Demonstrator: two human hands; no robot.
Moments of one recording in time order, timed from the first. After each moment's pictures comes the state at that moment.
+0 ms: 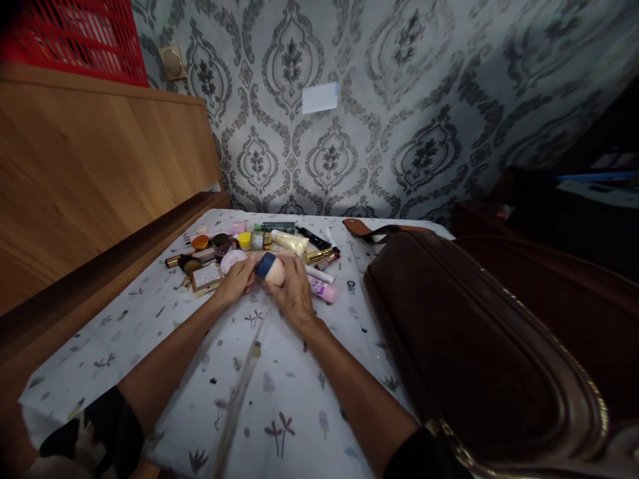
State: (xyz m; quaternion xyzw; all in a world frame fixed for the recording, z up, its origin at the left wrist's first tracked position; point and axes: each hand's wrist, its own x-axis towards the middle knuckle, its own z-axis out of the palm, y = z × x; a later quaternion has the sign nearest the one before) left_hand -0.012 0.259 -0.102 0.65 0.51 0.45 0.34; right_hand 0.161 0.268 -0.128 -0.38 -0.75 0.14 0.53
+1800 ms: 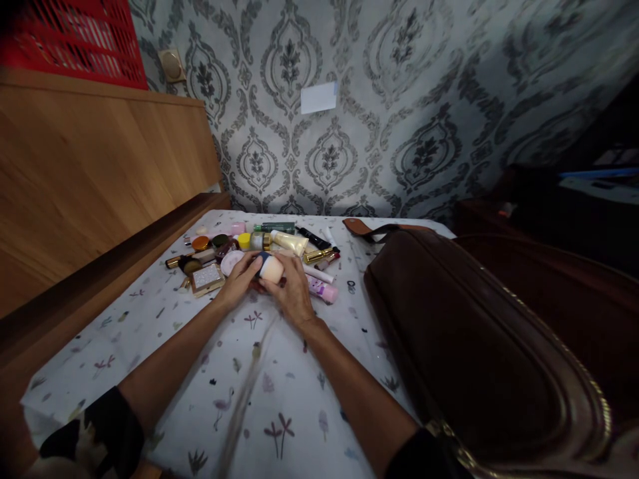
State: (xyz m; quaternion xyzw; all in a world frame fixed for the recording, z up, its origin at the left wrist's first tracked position) left_hand 0.002 0.258 -0.103 0.55 0.44 0.54 0.46; right_hand 0.158 0.269 -0.129 -0.34 -0.72 0.23 0.56
